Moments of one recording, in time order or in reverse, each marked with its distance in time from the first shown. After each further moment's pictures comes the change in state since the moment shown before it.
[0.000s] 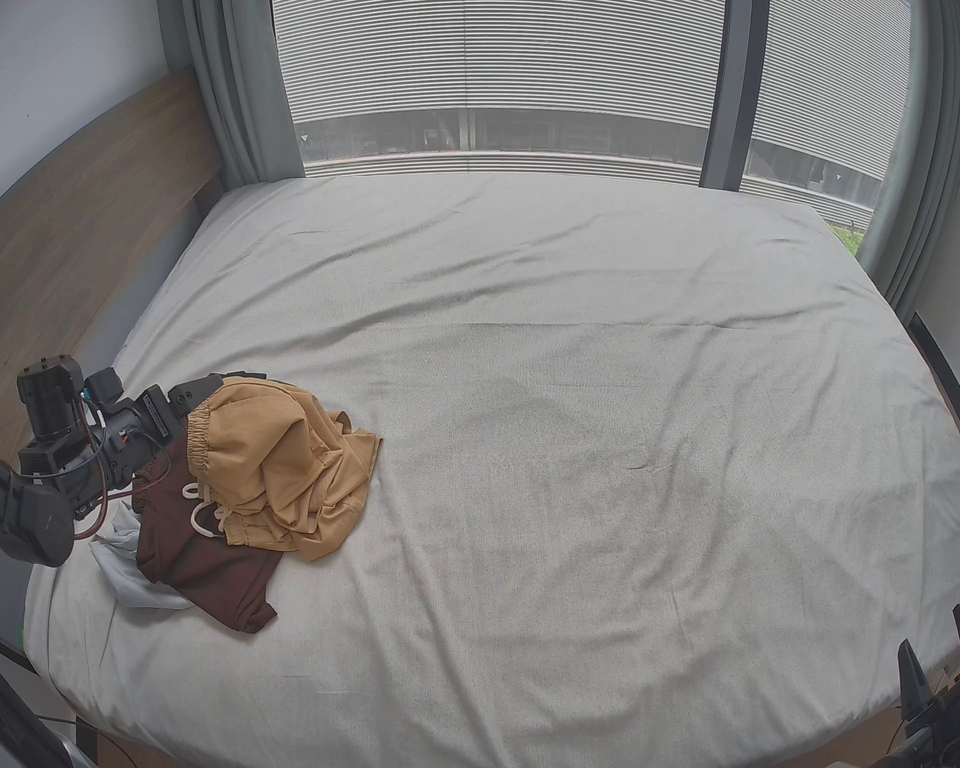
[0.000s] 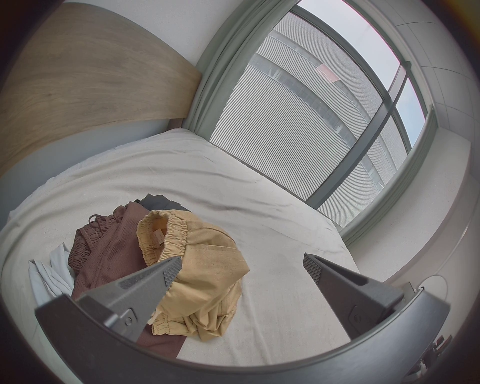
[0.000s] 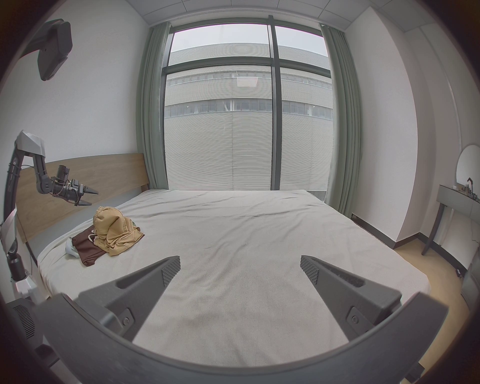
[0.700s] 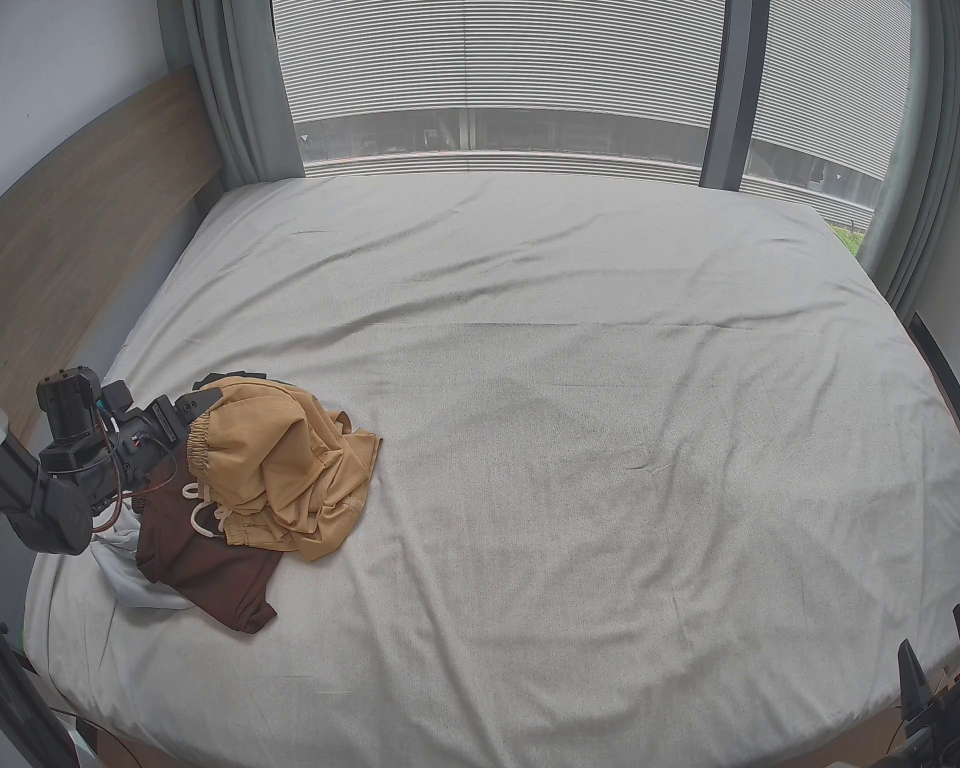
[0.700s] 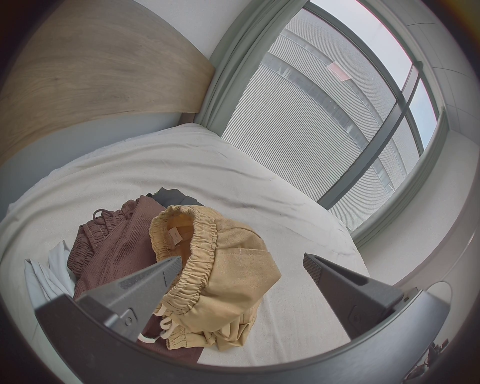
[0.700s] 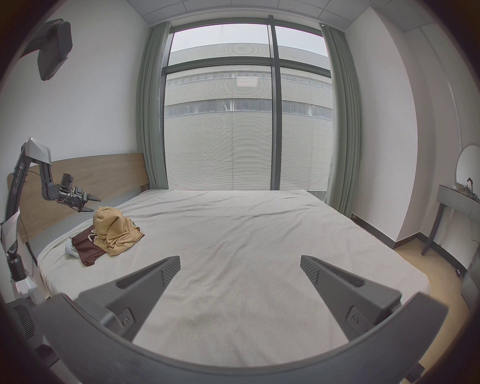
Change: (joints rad) left arm 0.048 0.153 -0.070 -0.040 0.001 0.001; right arm 0.000 0.000 0.000 0.000 0.000 0.000
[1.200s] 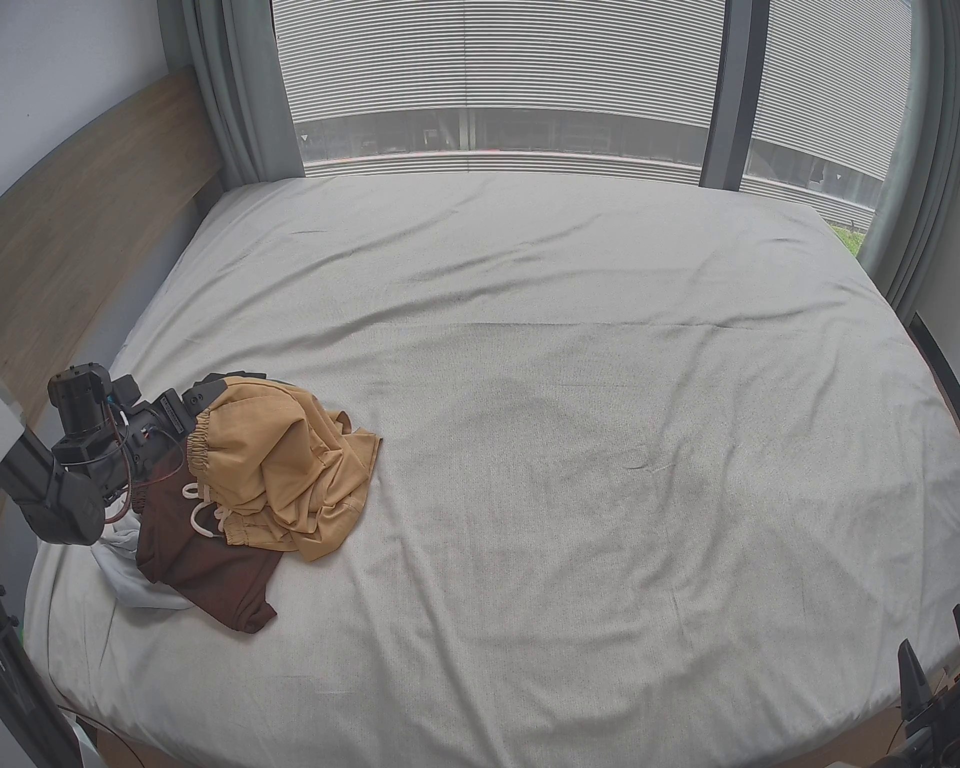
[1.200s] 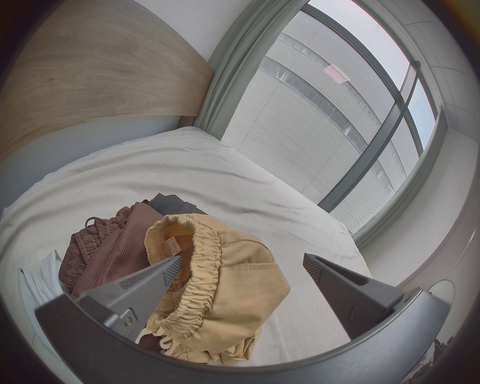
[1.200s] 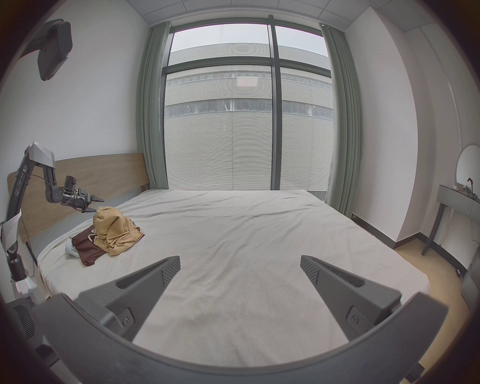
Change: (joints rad) left arm -0.001 0.079 -0.073 -0.038 0.010 0.000; right arm 0.000 0.000 0.000 0.000 0.000 0.000
